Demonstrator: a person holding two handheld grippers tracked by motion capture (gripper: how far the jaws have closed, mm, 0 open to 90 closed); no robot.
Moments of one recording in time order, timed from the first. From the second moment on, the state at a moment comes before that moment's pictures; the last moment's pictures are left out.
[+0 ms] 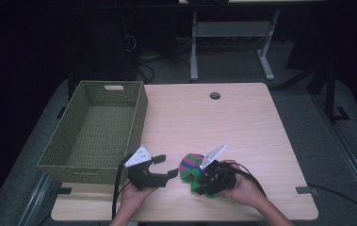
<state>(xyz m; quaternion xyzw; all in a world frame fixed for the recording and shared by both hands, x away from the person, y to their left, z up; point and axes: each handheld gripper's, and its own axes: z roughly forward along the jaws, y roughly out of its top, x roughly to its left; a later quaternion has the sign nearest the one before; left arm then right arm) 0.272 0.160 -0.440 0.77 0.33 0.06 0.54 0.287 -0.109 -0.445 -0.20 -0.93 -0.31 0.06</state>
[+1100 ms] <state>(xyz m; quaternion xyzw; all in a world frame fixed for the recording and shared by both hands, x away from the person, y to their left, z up) 0.272 0.156 -0.440 0.77 0.33 0.05 0.55 0.293 -0.139 -0.415 -0.25 -0.90 -0.37 0.06</state>
